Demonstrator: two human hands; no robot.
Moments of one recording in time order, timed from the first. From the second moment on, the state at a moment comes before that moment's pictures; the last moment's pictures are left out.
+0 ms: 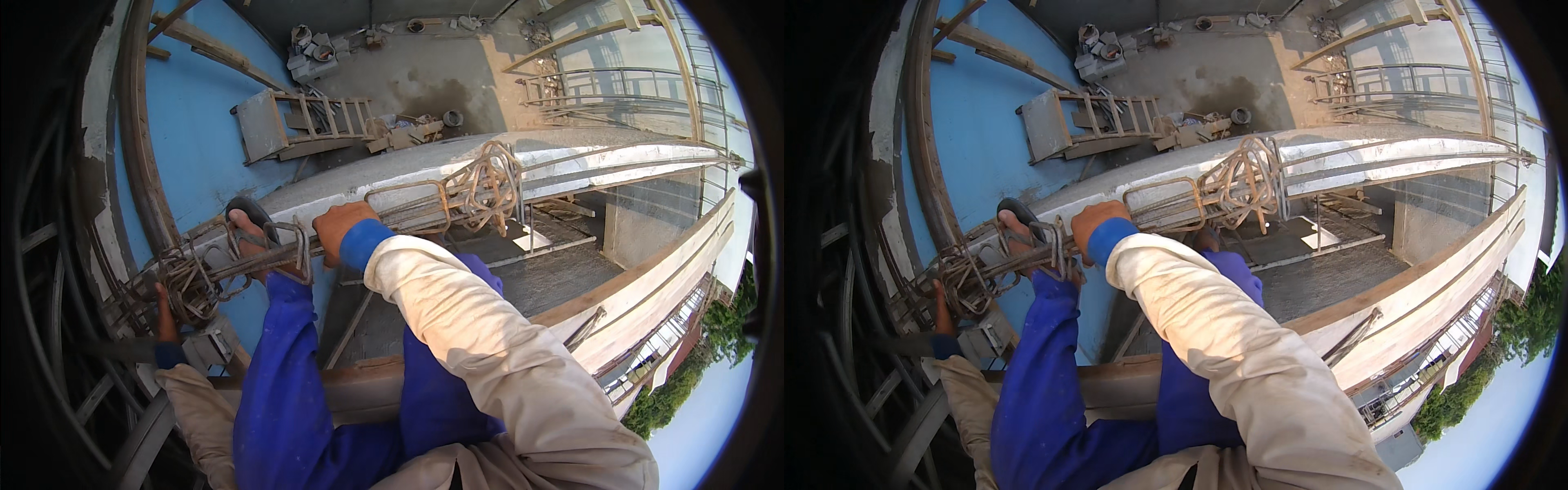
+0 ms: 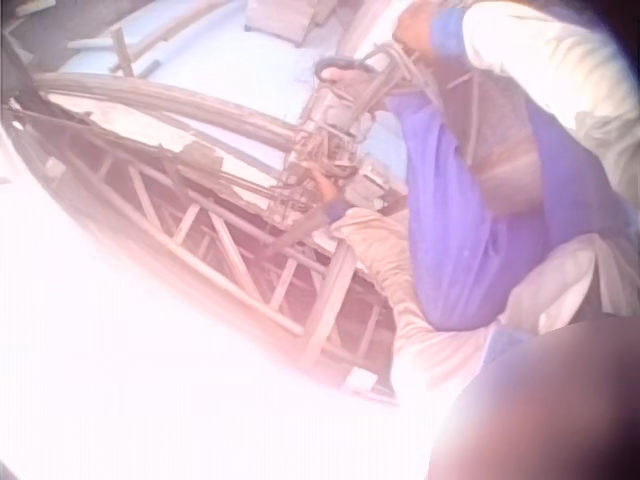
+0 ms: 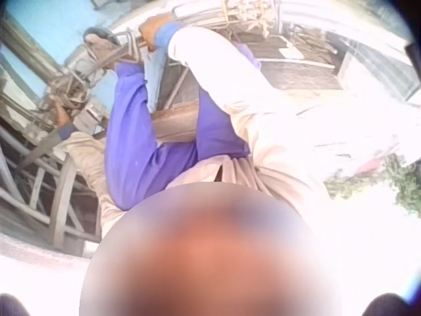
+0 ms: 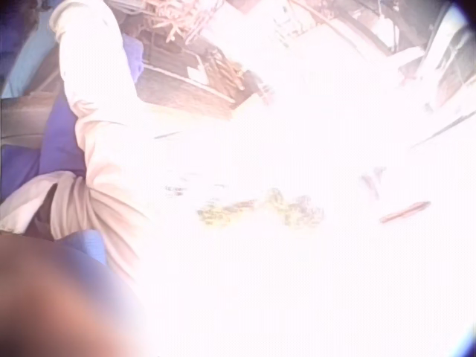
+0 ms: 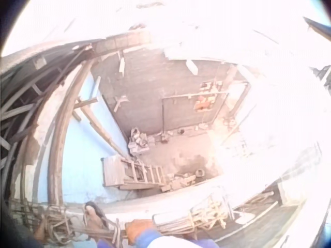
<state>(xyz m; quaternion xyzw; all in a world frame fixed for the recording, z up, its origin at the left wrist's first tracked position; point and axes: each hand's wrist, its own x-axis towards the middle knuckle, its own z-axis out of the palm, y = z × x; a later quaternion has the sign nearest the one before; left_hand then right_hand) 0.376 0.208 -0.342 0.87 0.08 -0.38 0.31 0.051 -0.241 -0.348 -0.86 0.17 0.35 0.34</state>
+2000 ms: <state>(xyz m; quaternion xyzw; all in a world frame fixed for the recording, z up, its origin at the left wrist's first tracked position) 0.171 -0.001 -0.237 0.60 -0.14 -0.60 0.52 0.026 -0.278 -0.284 -0.89 0.14 0.30 0.33</state>
